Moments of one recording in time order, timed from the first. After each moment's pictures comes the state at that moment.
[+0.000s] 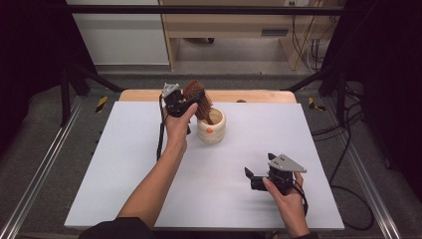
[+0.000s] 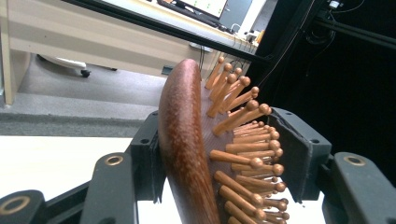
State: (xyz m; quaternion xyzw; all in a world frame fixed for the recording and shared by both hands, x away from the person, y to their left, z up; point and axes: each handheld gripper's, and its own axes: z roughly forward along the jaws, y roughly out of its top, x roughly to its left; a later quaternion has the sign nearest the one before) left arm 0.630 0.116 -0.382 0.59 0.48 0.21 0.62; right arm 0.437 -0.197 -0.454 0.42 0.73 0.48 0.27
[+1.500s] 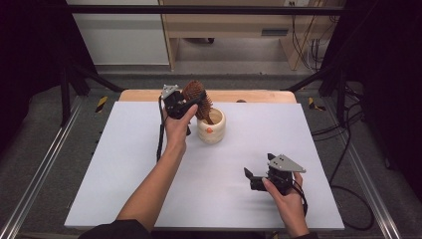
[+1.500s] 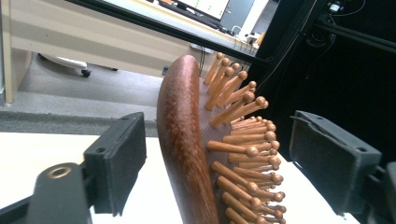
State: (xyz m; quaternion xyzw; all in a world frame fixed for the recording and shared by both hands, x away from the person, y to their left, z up) left arm 0.627 0.118 -0.384 0.58 0.49 0.20 0.62; right arm 0.437 -0.196 -0.455 0.42 0.73 0.47 0.27
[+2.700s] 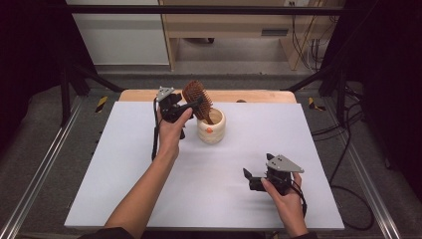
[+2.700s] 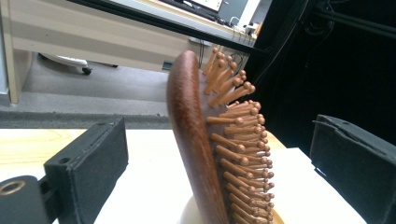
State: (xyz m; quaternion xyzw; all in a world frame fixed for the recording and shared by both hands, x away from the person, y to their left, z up) left arm 0.611 0.132 -0.379 0.60 0.48 0.21 0.61; right arm 0.437 -0.193 -0.456 0.41 0.73 0.47 0.27
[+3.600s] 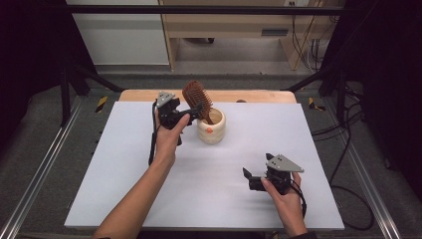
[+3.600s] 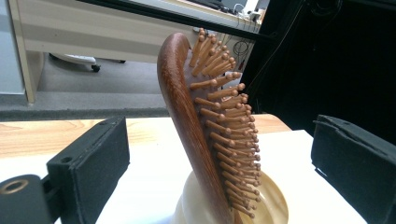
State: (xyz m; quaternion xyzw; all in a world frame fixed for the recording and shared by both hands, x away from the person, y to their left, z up) left arm 0.587 0.132 -0.375 0.62 0.47 0.23 0.58; right arm 0.439 -0.193 -0.457 0.41 0.73 0.47 0.27
